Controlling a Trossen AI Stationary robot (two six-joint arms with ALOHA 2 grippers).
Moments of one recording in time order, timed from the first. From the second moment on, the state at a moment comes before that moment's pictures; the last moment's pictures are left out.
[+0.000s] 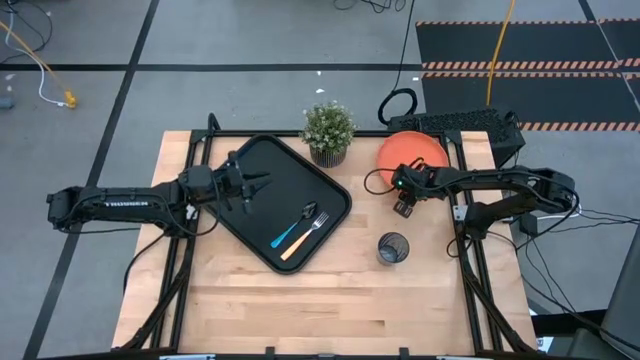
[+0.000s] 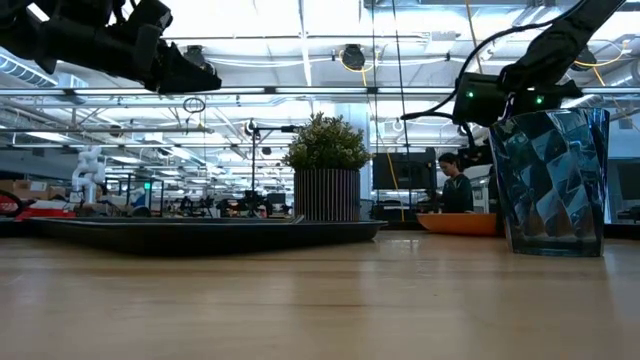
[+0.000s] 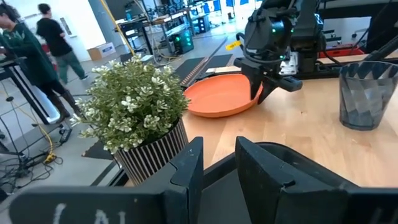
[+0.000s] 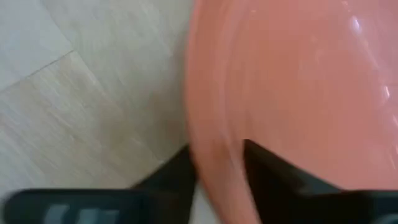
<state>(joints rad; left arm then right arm) 0.21 0.73 0.34 0.26 -0.13 0.20 -0.42 1.28 0.50 -0.50 0.26 0.10</state>
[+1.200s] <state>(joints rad) 0.21 0.73 0.34 0.32 -0.12 0.17 -0.01 1.51 1.38 -1.18 0.50 -0.09</state>
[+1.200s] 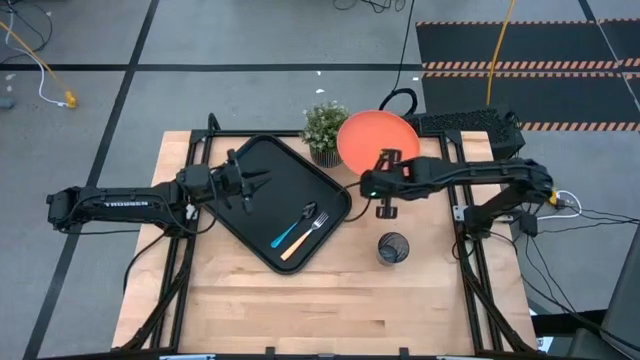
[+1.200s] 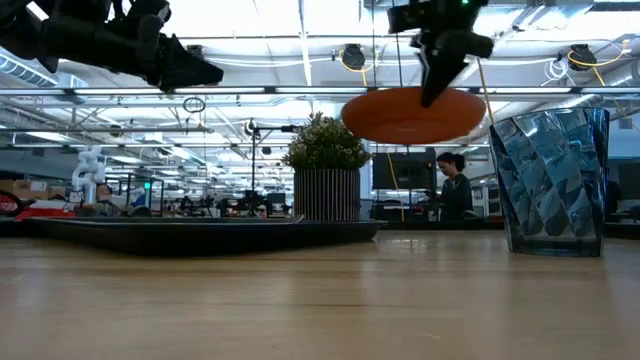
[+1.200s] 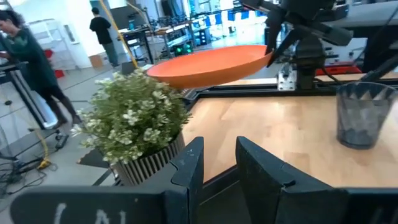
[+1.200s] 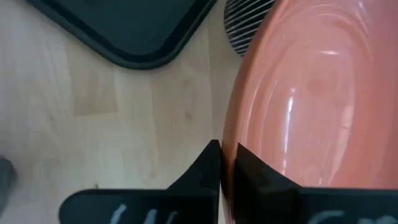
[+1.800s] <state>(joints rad) 0.21 0.73 0.34 0.32 -0.10 0.17 0.16 1.77 1.69 -1.15 0.65 -0.23</state>
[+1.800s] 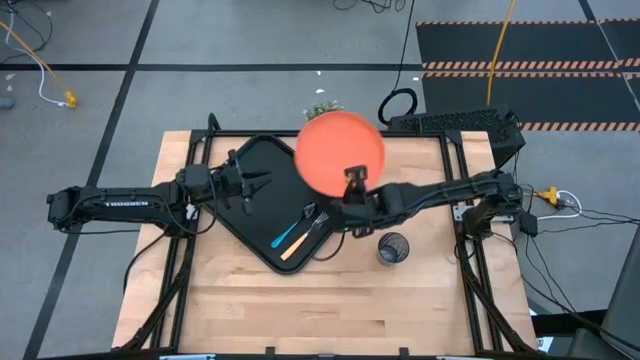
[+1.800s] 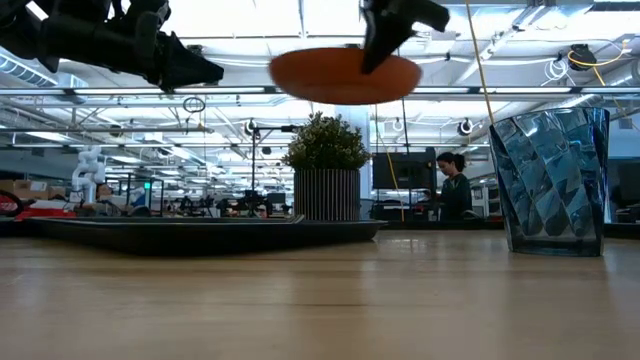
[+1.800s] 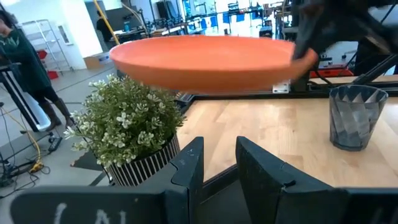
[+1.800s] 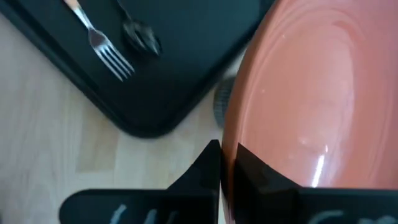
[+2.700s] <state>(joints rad) 0.16 0.58 0.34 0.34 -0.11 0.18 0.12 1.95 1.70 -0.80 0.28 -0.47</state>
